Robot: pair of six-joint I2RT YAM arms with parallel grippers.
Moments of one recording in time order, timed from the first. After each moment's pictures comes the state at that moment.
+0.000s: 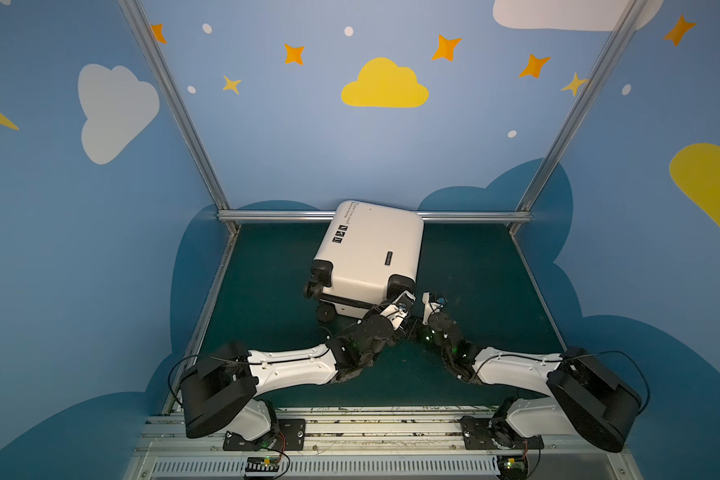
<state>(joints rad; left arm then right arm) -1.10 1.47 0.76 0.45 -0.53 0.14 0.81 1.35 0.40 0.48 0.15 0.86</state>
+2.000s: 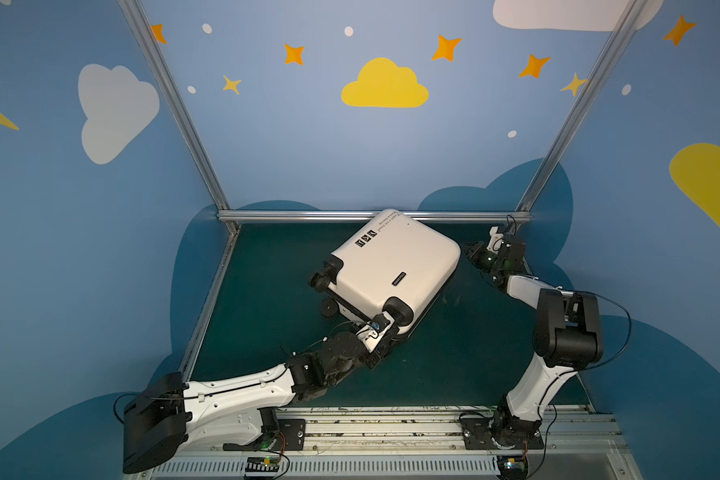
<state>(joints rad) -1.12 1.10 0.53 0.28 -0.31 0.01 -0.06 1.83 1.09 0.30 -0.49 0.69</state>
